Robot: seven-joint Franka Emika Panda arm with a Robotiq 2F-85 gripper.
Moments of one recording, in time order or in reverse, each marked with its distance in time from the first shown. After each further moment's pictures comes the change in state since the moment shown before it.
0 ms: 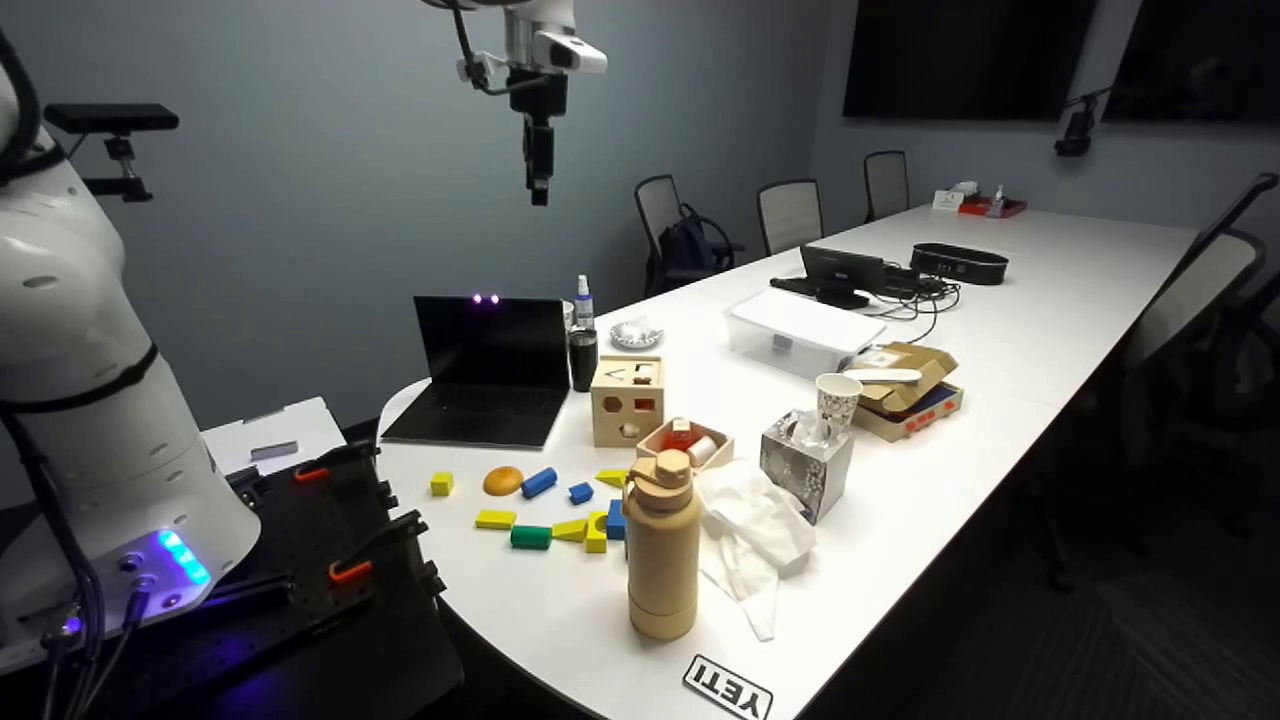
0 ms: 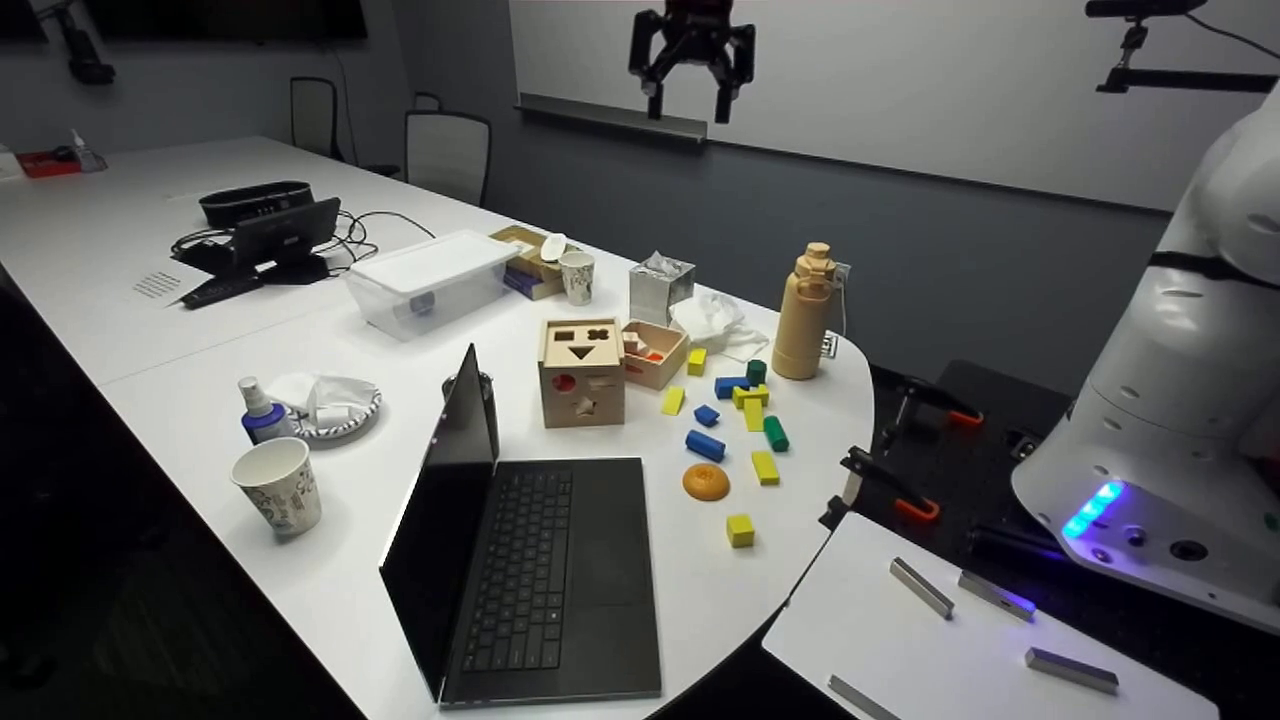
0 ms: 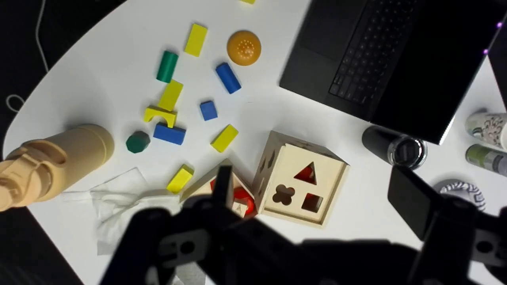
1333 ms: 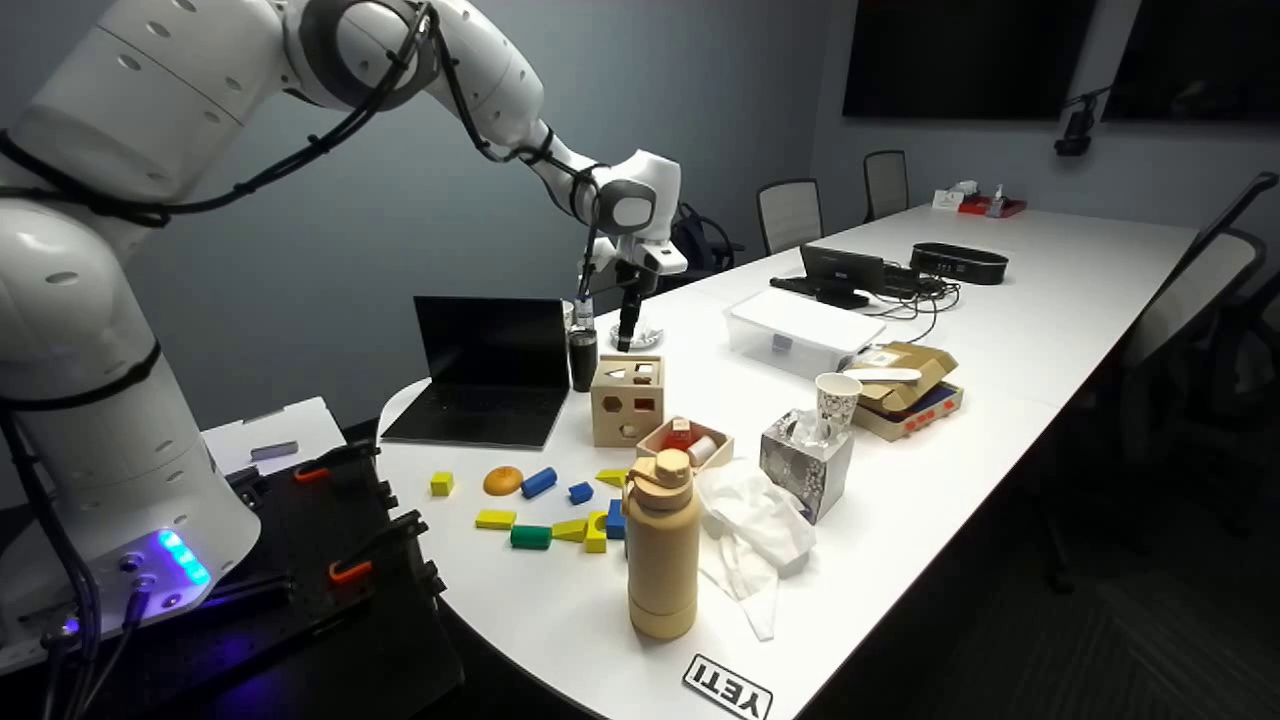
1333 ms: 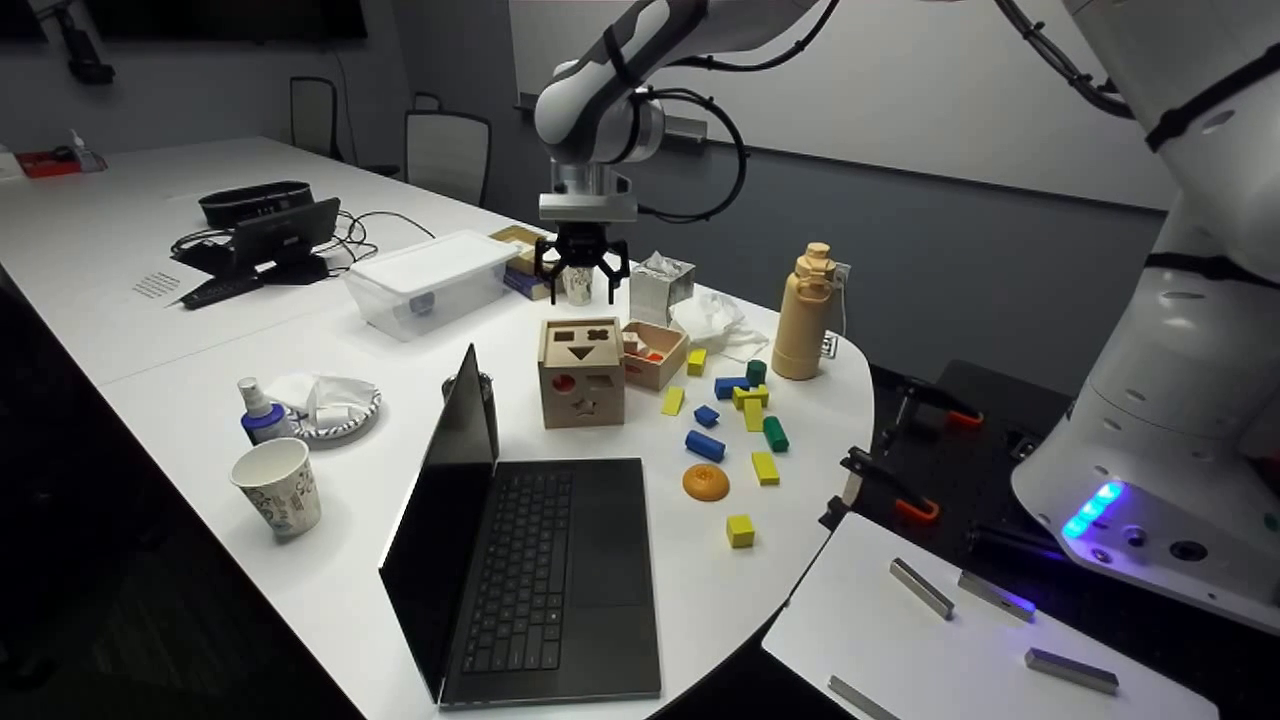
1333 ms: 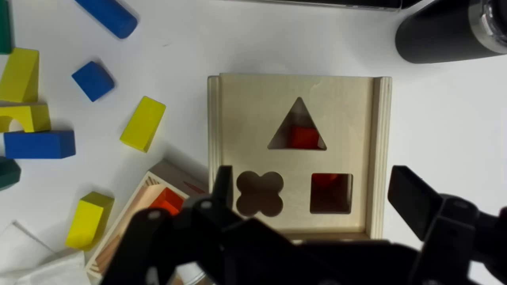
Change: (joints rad) arm 0.084 0.883 -0.080 0.541 0.062 0.287 0.255
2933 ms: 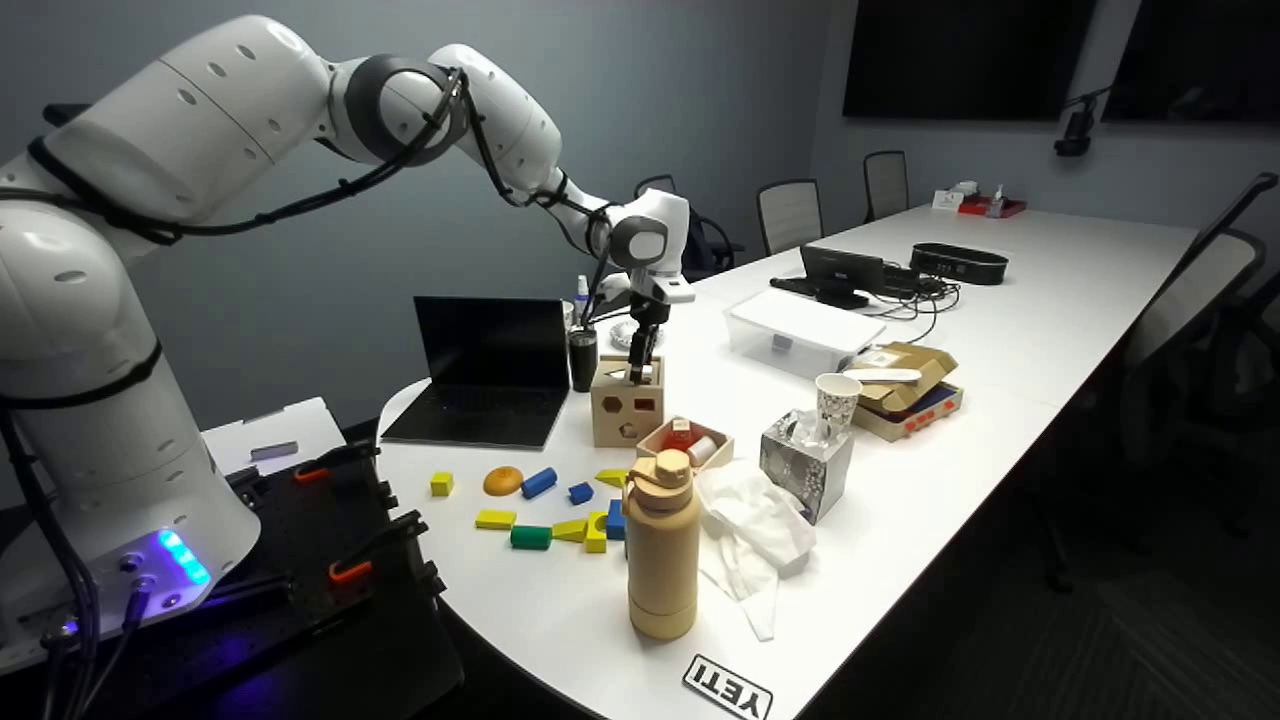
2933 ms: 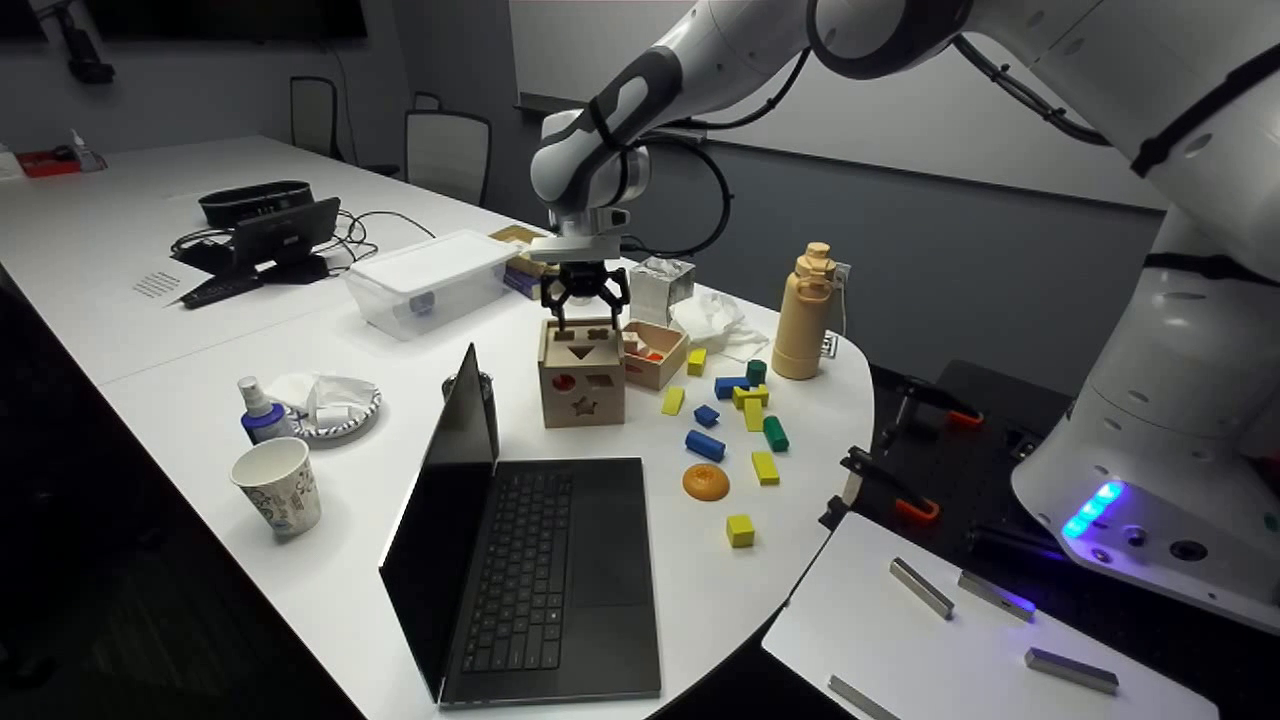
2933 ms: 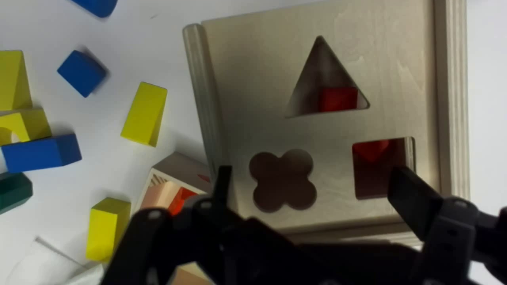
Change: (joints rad) arm 0.032 0.190 -0.064 0.181 -0.049 -0.021 0.194
